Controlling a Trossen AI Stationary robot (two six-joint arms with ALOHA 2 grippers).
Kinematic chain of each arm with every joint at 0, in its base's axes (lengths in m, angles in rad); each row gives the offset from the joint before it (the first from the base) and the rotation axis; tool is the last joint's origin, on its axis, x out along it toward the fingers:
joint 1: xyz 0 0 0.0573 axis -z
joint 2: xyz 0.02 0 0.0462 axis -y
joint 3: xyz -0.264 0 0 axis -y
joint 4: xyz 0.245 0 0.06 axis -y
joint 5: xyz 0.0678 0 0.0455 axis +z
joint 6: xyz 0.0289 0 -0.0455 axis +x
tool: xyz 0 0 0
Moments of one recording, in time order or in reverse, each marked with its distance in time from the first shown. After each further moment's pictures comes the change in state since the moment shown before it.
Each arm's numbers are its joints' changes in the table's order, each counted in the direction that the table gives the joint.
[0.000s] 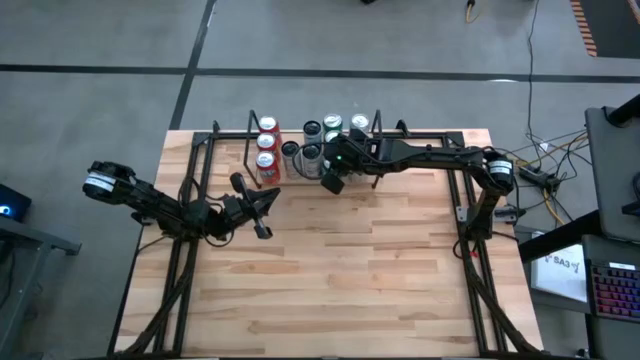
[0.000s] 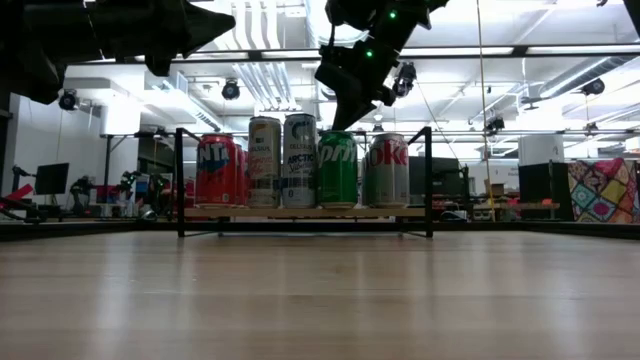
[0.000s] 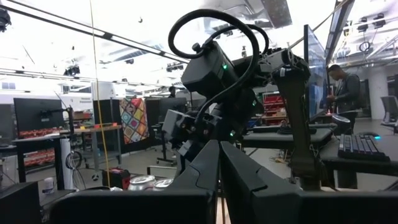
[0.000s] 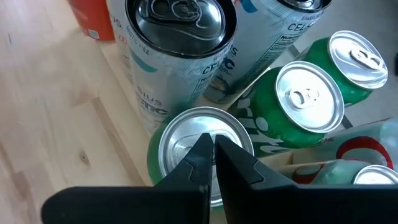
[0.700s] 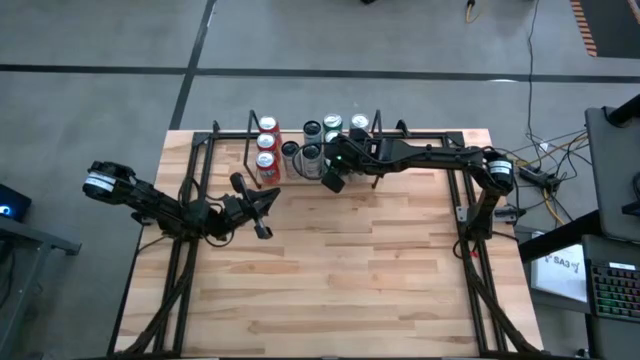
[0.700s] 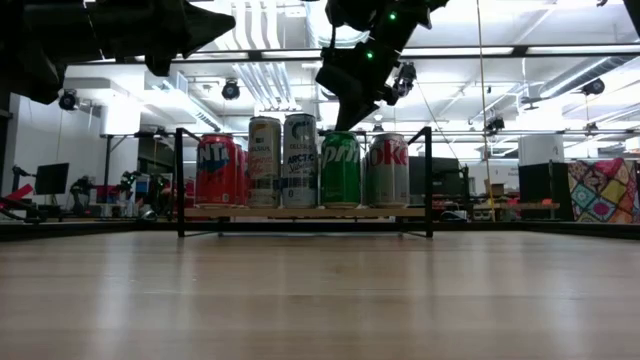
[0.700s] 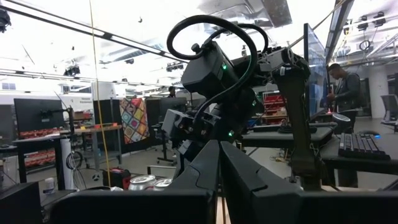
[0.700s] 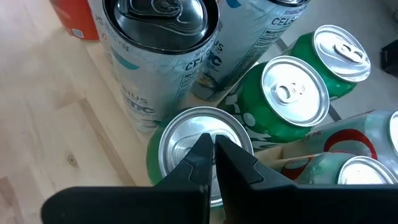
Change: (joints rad) left arm 0.000 0.000 0.000 -0.003 0.000 0.003; right arm 0.000 0.000 0.000 -0.013 -0.041 0.021
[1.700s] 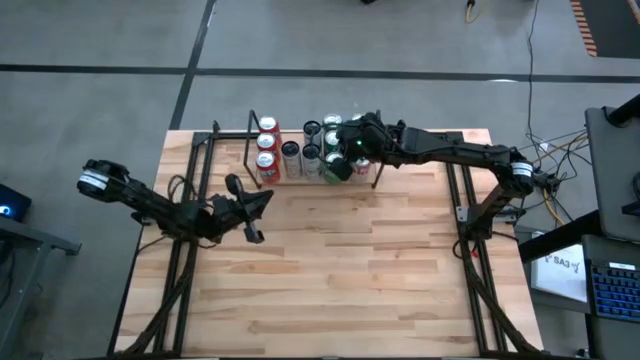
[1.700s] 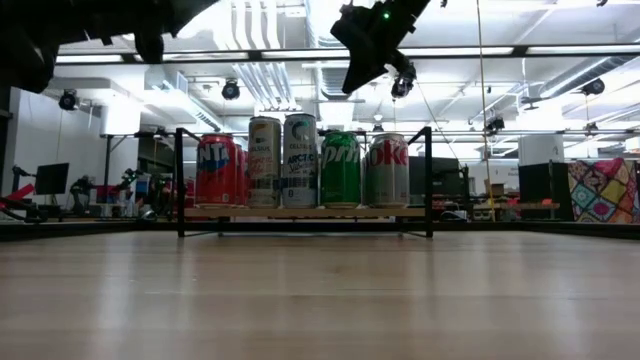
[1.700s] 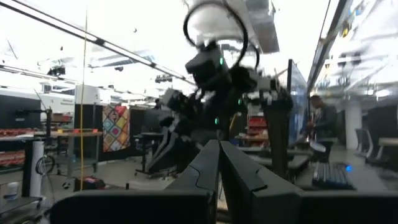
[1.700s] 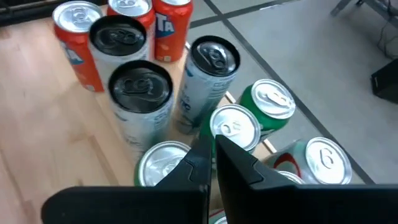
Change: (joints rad) left arm 0.060 0.081 0.000 0.004 0.000 -0.045; right arm 0.015 0.148 0.025 0.002 0.005 -0.041
